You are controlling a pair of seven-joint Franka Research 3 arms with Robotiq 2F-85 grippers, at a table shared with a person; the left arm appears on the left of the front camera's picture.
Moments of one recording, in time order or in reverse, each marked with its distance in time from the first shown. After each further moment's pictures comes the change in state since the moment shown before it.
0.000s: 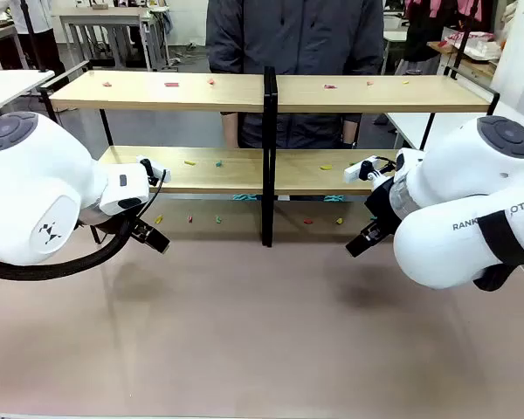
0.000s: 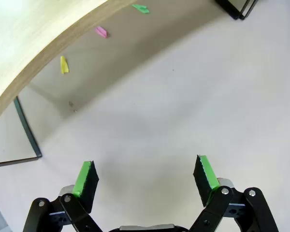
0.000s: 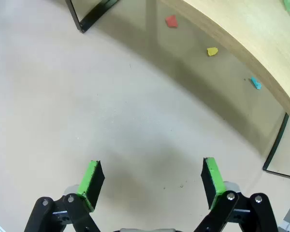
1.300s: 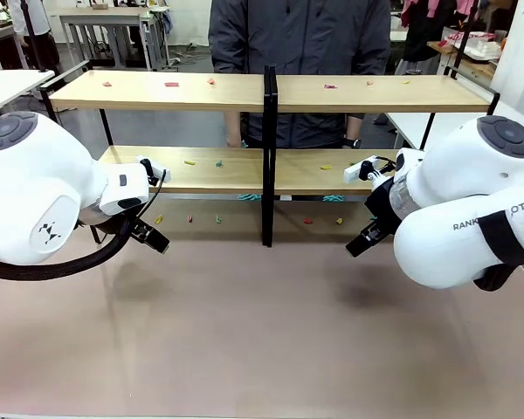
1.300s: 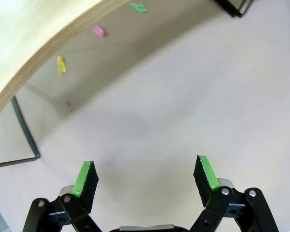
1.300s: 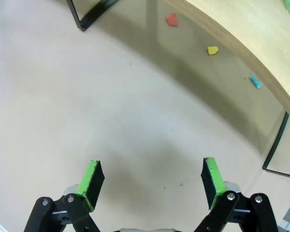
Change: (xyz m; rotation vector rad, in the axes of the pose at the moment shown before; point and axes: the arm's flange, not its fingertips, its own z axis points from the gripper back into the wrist) left arm 0.001 -0.003 0.004 -0.016 0.007 -0.018; right arm 0.000 0.000 0.003 0.001 0.008 0.002
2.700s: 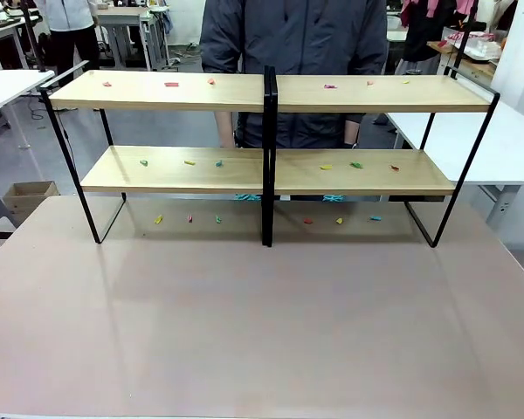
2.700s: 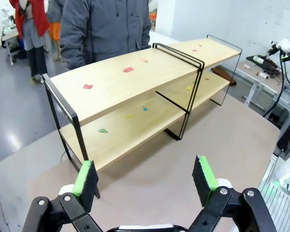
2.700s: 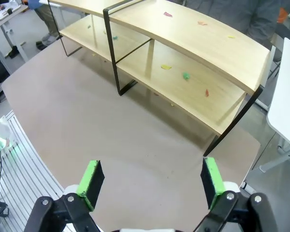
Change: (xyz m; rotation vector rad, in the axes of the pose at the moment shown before) left arm -0.098 0.160 0.309 -0.211 -0.759 0.084; right arm -0.095 -0.100 0.333 0.106 -0.472 -0.027
